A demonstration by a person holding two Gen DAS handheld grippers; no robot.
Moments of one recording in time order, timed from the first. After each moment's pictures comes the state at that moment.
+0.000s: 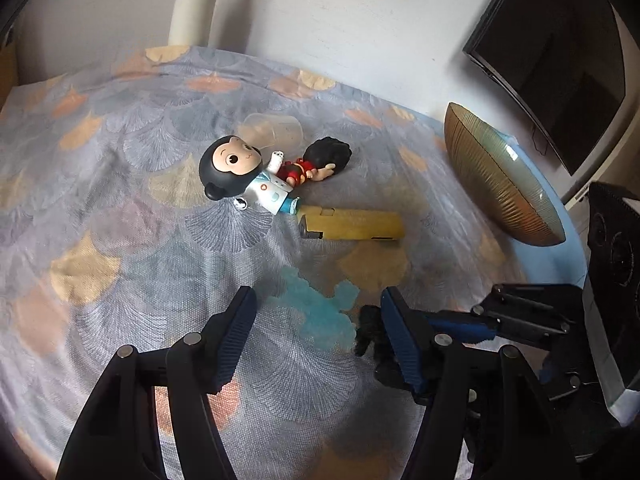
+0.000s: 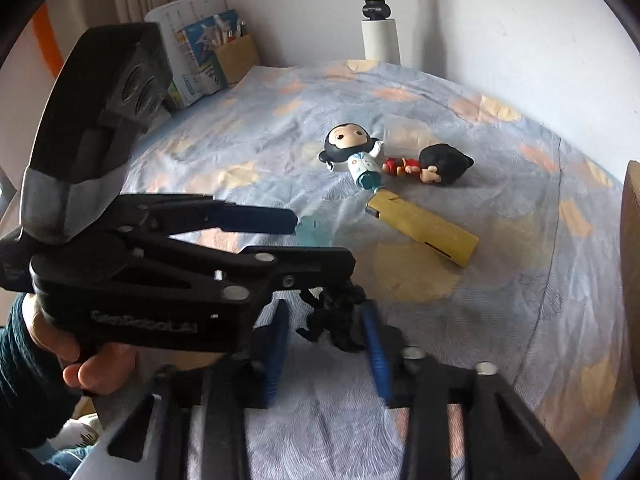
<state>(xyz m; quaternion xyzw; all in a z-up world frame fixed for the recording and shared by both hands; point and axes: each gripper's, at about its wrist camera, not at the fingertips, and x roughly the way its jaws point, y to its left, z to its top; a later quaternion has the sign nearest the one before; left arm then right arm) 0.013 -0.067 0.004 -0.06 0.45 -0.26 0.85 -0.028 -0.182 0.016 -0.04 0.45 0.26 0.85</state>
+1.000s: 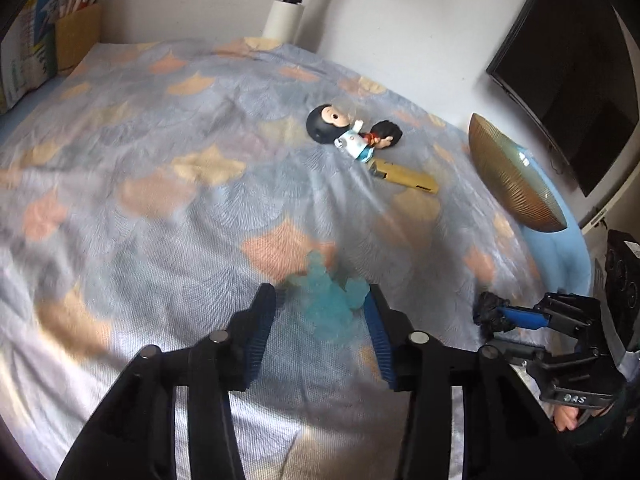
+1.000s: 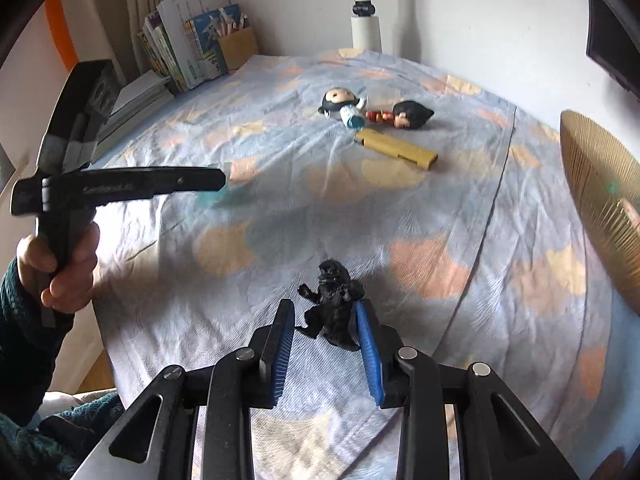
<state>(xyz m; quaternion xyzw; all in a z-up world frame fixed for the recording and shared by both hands) -0.058 0.005 -0.002 -0.09 0.44 -0.20 0.87 -0.116 -0.207 0.013 -0.05 0.46 0.23 0.86</state>
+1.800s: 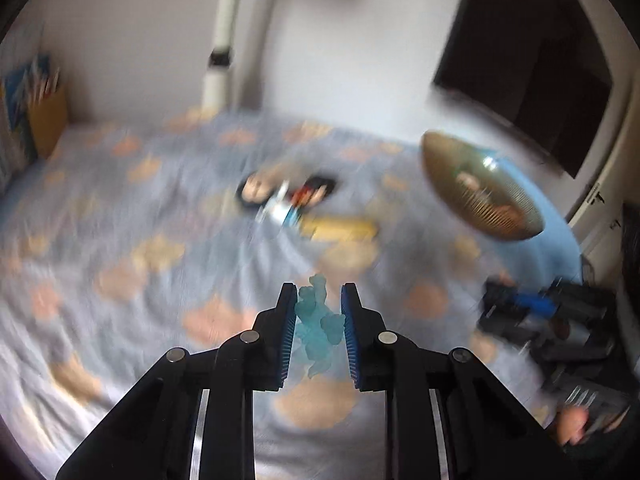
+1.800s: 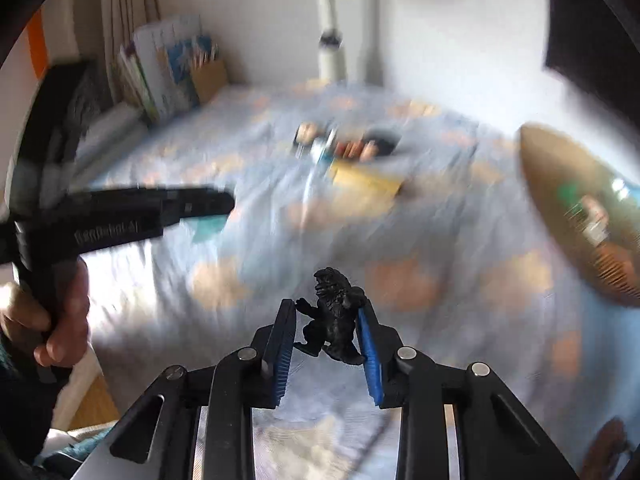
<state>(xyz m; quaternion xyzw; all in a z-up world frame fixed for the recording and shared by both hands) -0.072 -0.053 0.067 -0.02 0.37 -0.22 0.90 -0.125 -0.215 0.052 -0.03 0.41 0.16 0.90</state>
